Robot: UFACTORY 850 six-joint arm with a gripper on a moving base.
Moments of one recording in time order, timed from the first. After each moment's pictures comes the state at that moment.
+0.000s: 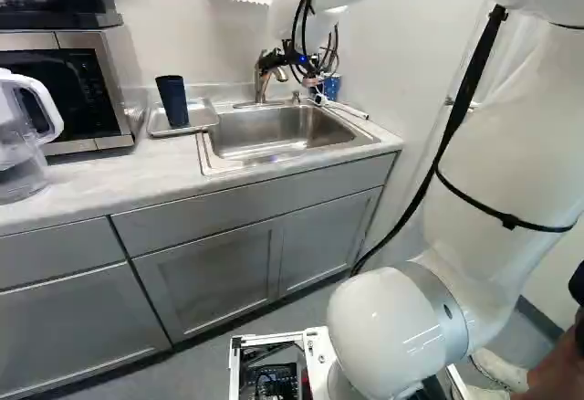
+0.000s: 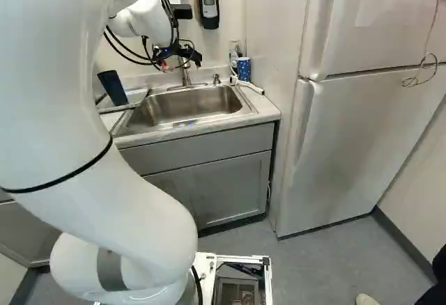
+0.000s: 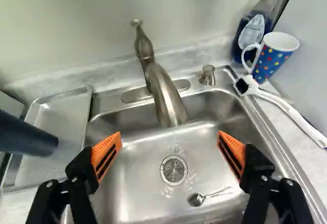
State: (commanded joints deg) arm 9.6 -0.8 -65.2 -5.8 -8.3 11.9
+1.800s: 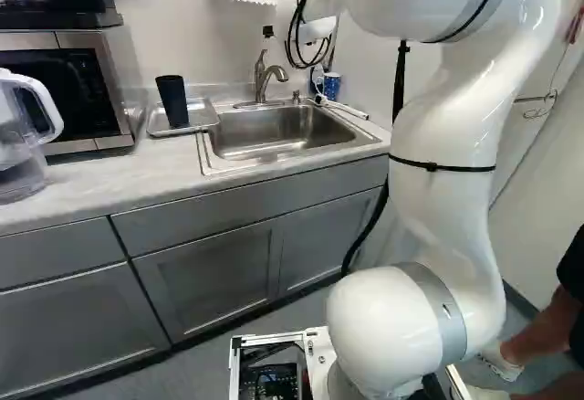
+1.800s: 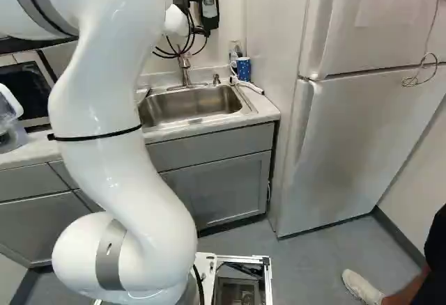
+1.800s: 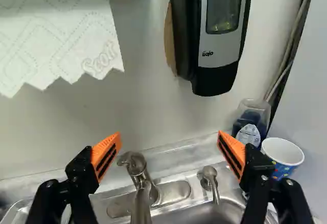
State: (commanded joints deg) arm 5.6 -20.5 -86.7 -5.8 14.8 11.9
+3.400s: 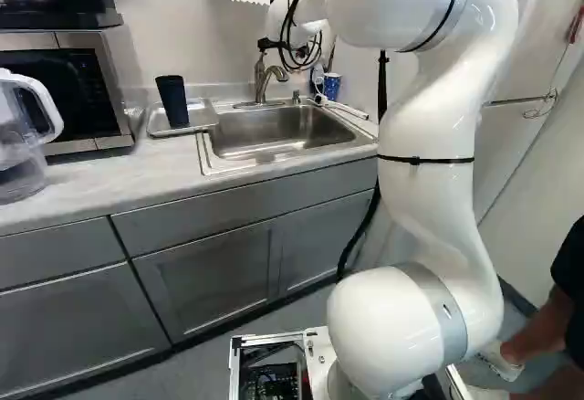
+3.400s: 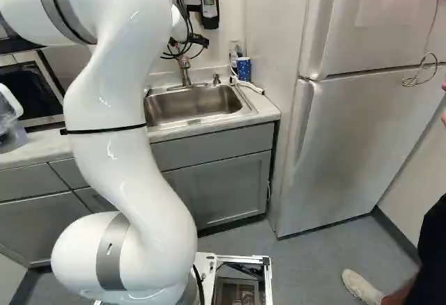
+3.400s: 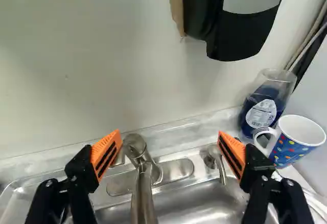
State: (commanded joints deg) arm 7.2 -24.0 -90.8 -5.8 2.8 11.9
